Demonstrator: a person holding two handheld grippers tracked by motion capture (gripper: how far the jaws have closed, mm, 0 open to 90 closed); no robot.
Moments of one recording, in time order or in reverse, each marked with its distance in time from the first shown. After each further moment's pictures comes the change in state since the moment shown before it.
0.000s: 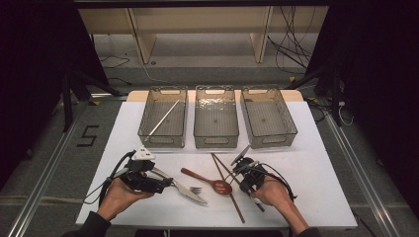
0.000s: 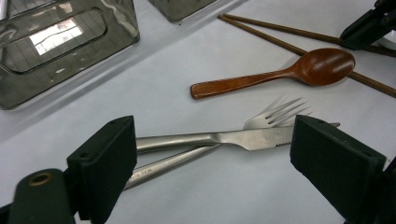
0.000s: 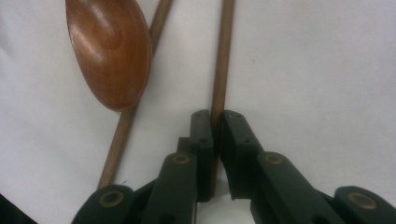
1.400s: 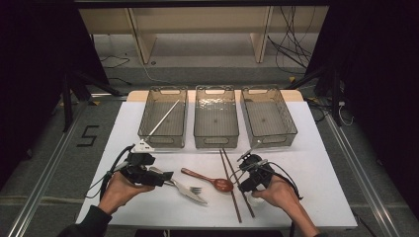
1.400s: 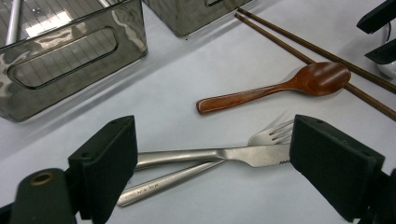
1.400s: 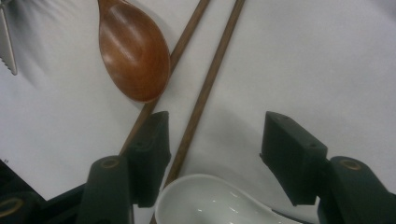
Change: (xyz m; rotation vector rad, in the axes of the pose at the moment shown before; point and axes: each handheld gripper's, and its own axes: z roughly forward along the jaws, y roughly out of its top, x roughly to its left) left arm 0.006 0.011 -0.002 -0.023 0.003 -0.020; right arm -0.004 -0.010 -0.023 -0.089 0.010 0.040
